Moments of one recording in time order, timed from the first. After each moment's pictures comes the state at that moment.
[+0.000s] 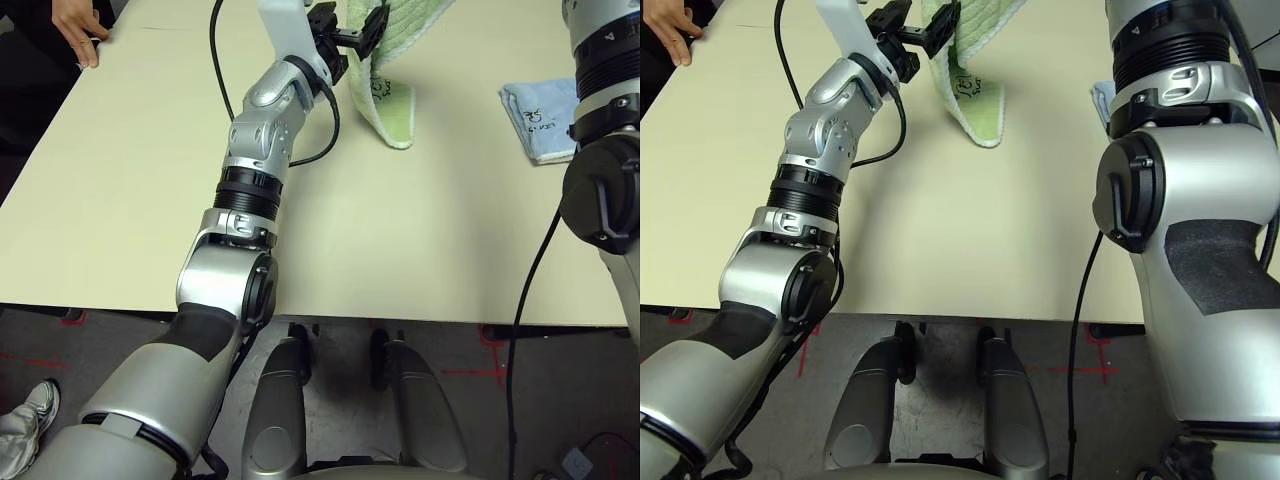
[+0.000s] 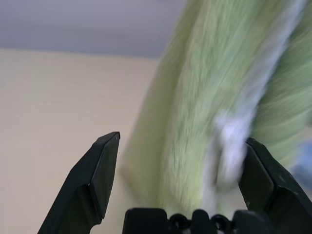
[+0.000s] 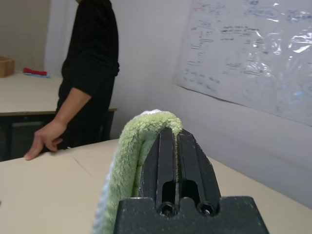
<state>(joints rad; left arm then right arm) -1.29 0.15 0.10 0.89 -0.15 0.09 -0.25 -1.72 -0.43 -0.16 1.03 0.17 -0.05 0.65</state>
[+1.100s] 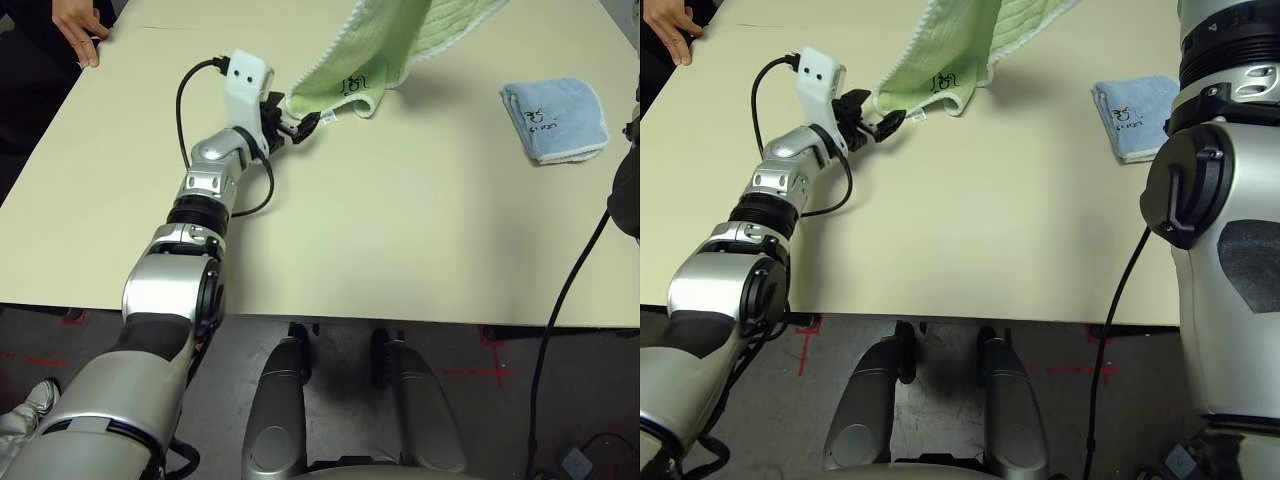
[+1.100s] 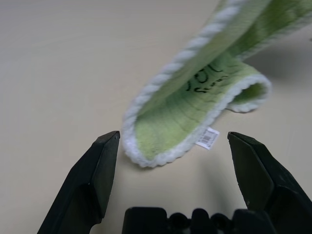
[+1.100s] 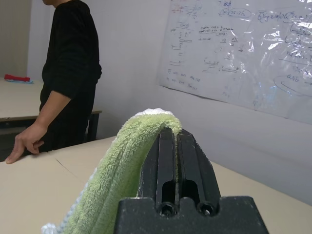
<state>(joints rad) -1.23 0.32 0.11 1.19 -0.09 -0.10 -0.53 -1.70 -0.55 -0.23 1.08 0.21 -0.06 0.75</state>
